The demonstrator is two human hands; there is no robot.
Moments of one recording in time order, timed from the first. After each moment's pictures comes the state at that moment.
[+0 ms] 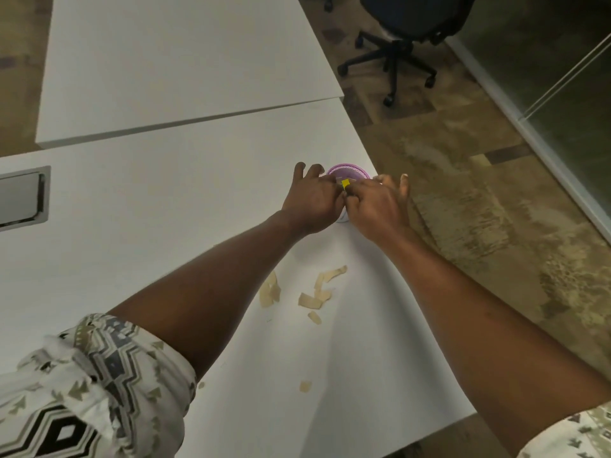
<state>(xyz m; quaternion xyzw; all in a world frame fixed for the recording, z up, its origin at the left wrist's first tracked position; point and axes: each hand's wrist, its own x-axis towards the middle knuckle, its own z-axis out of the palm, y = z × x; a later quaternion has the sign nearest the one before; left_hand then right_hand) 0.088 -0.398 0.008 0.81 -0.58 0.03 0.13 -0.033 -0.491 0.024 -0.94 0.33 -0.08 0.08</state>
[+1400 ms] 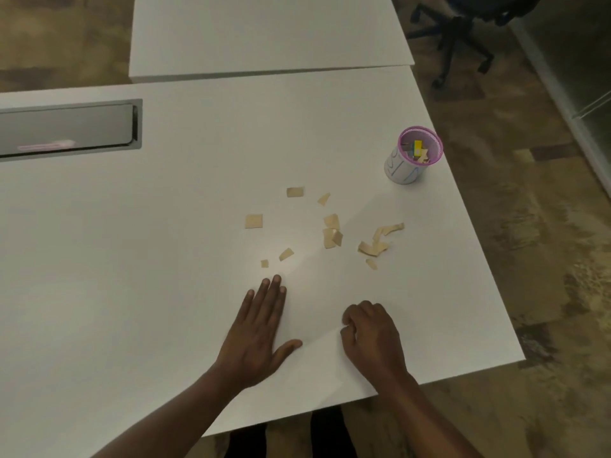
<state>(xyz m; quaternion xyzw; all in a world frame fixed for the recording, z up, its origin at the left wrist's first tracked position) -0.049 -0.017 -0.060 0.86 -0.48 -0.17 0.07 -0.195 -0.218 -0.039 -0.94 0.25 -0.05 0.22</state>
